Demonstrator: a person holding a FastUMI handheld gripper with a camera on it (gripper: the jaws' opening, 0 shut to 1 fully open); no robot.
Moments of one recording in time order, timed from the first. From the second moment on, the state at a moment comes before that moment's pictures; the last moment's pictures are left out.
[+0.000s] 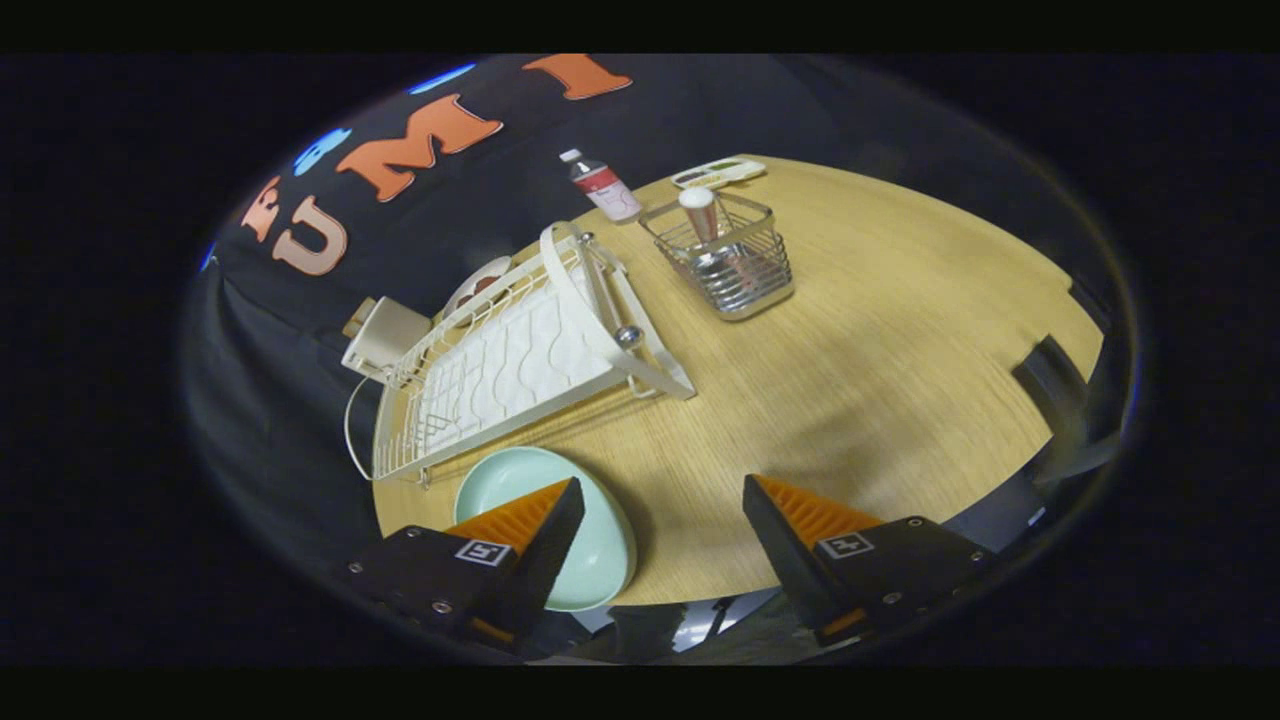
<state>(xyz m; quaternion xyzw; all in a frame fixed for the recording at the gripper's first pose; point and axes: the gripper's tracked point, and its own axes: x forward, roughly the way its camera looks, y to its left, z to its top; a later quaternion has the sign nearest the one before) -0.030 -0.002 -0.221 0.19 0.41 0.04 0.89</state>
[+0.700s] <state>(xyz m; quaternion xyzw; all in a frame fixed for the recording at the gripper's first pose) 0.052 -0.055 -0.120 0.03 0.22 -0.02 0.98</state>
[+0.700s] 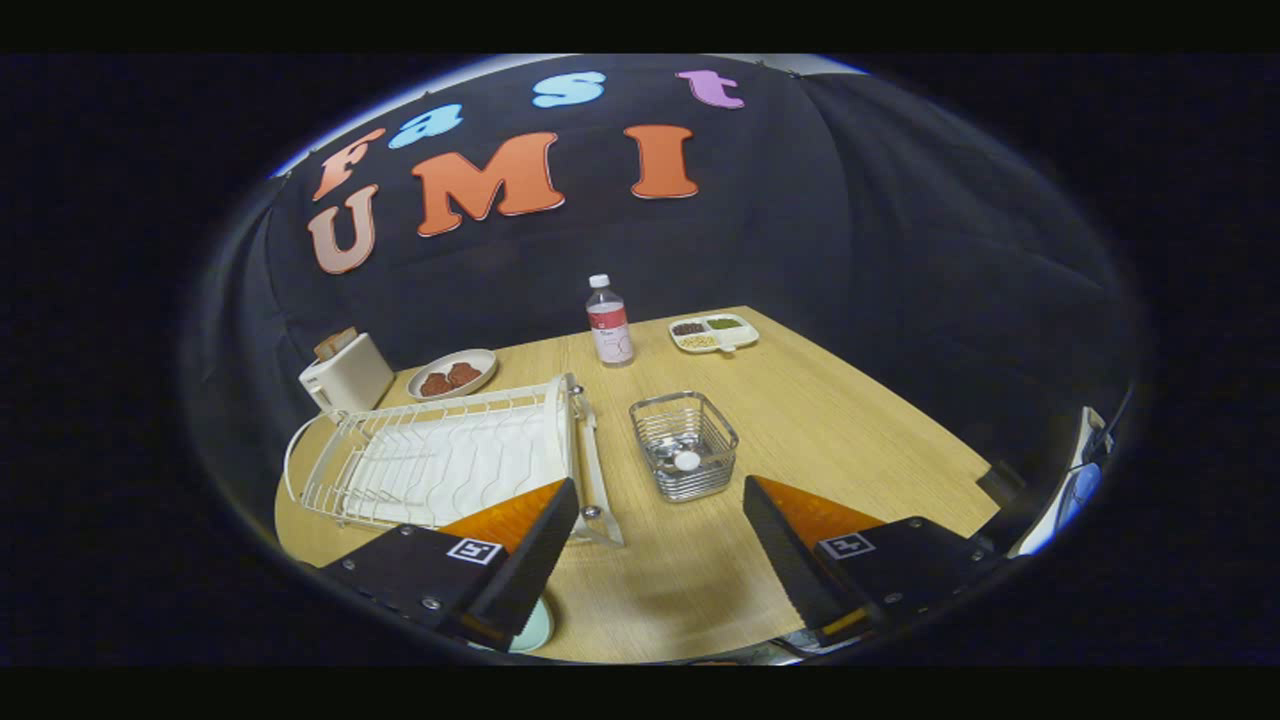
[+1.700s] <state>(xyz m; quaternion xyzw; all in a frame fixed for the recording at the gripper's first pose) 0.113 -0.058 -0.151 -0.01 0.15 0.00 0.99</state>
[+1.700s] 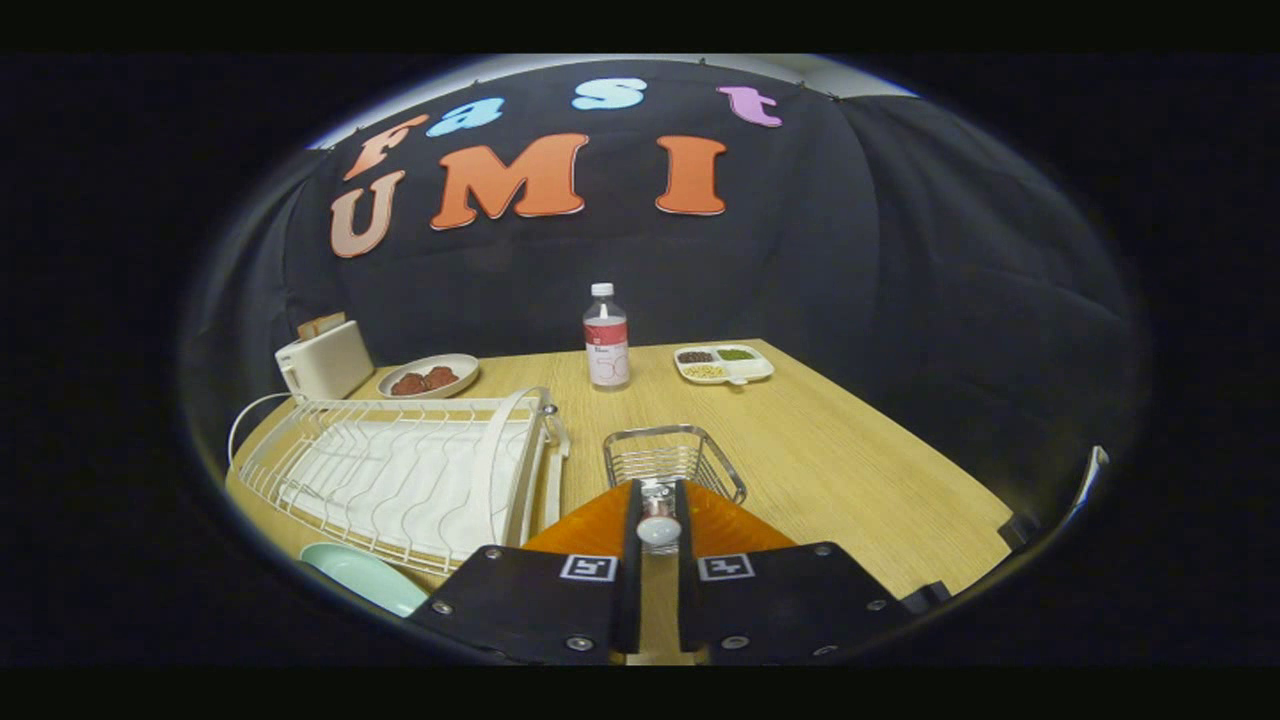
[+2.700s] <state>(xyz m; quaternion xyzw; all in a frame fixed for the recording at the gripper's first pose) -0.005 -0.029 -0.045 0.01 0.09 0.04 1.00</state>
